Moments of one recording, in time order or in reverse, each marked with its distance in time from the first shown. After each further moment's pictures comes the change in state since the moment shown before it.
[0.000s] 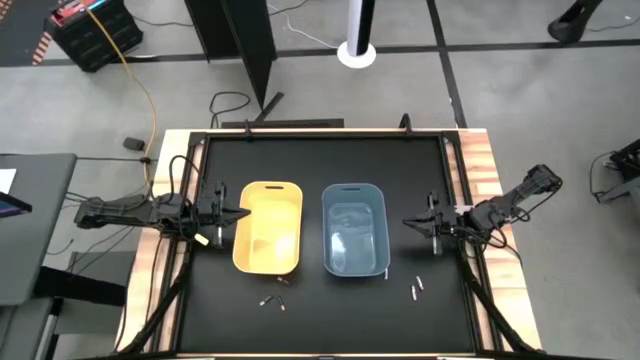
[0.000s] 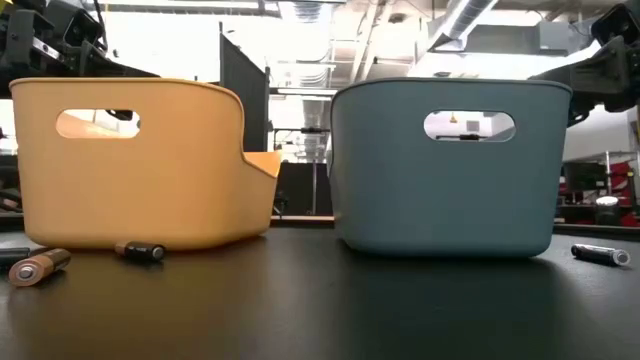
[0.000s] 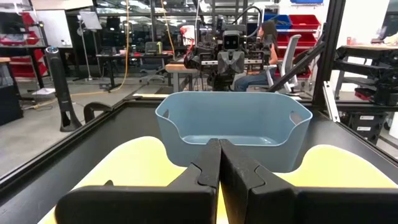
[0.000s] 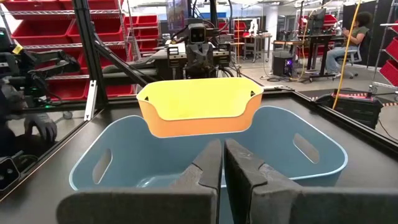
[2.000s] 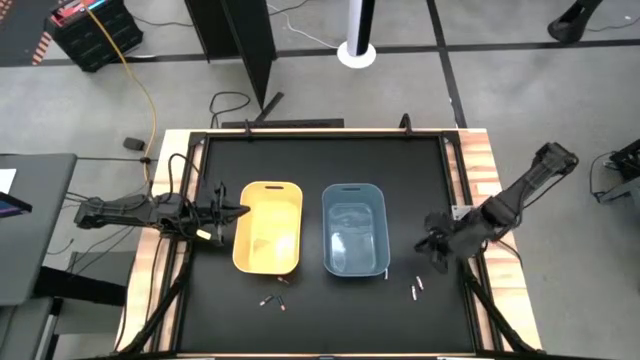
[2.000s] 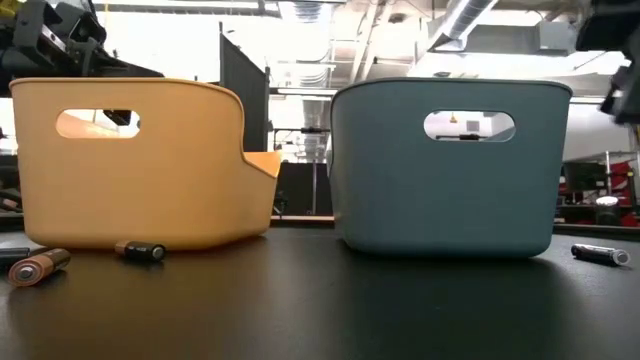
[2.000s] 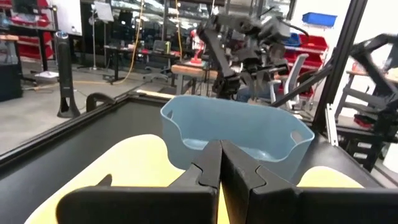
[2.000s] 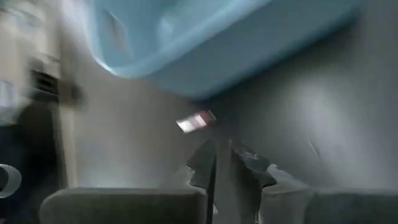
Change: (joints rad) left arm 0.000 0.000 0.000 0.026 -0.034 -0.132; right arm 0.139 0.679 0.584 -0.875 -0.291 1.059
